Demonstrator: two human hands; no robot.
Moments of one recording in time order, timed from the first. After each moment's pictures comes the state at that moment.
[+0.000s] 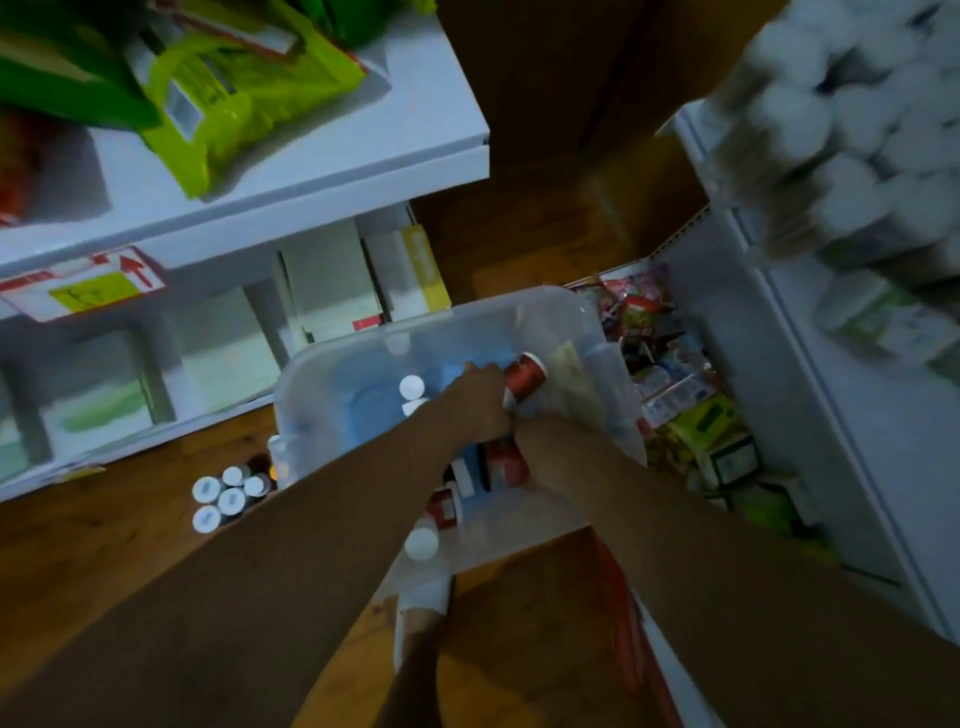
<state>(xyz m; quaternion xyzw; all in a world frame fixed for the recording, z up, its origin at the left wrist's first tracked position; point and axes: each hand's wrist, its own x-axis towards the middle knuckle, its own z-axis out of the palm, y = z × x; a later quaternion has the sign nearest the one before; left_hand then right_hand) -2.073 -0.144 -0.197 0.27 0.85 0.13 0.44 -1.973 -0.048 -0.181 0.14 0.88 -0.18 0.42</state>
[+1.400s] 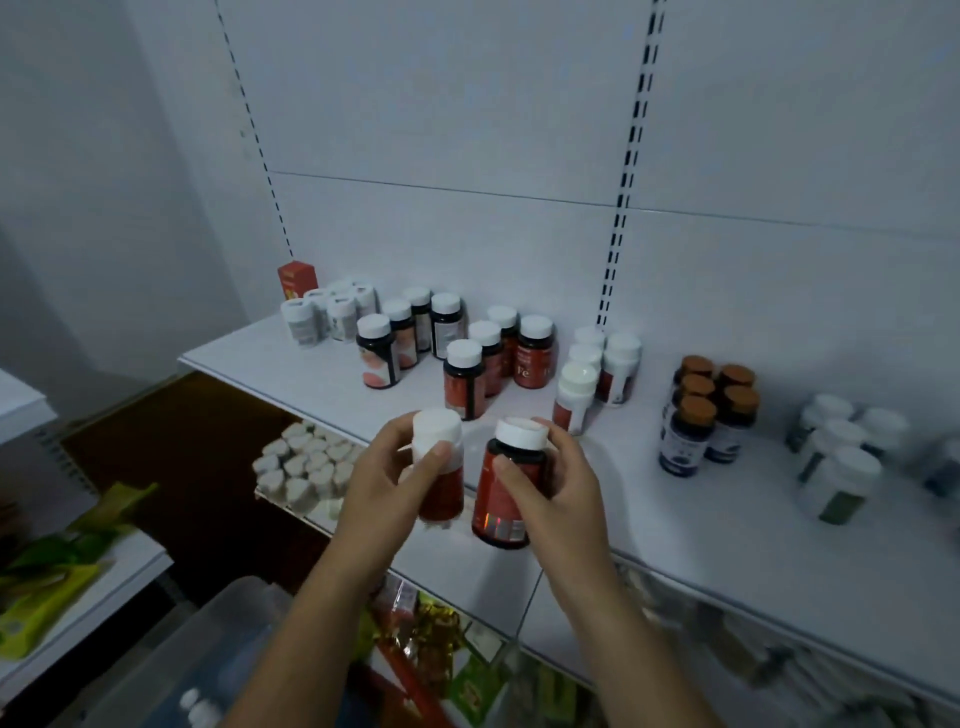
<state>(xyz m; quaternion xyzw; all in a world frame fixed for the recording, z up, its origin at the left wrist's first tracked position) -1.637 -0.068 0.402 0.44 0.57 0.63 0.29 -1.467 -0.010 0.395 0.37 0.57 -0.54 -0.49</state>
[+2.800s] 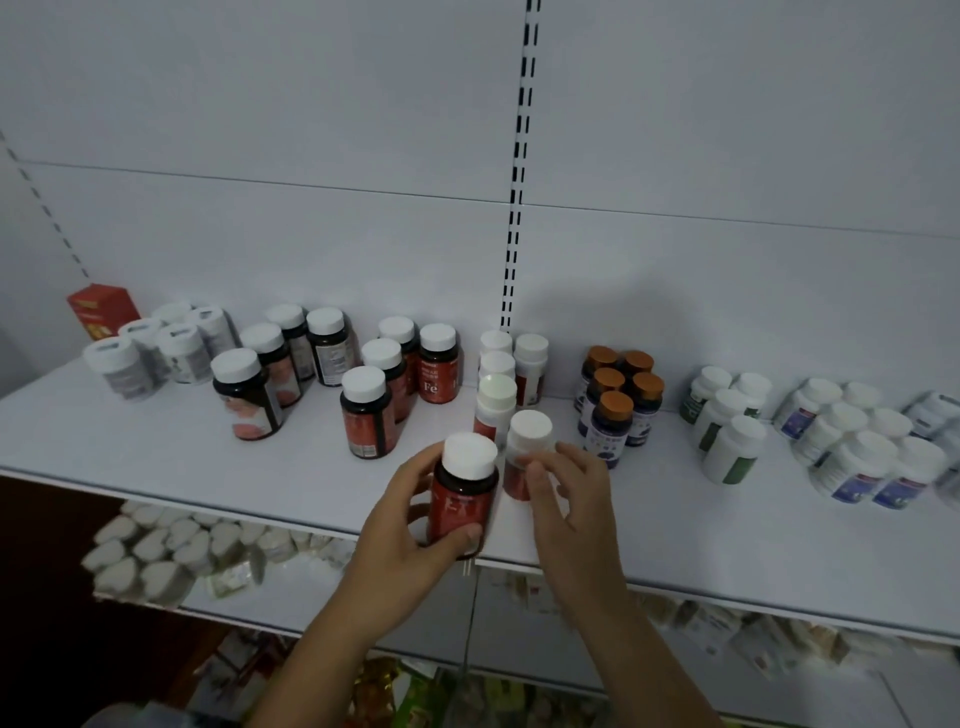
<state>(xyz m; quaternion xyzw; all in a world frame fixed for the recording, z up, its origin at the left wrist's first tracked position) -1.629 0.007 0.364 0.62 0.51 0.48 0.35 -1.436 0.028 0.376 0.54 0.61 -0.28 -0.51</state>
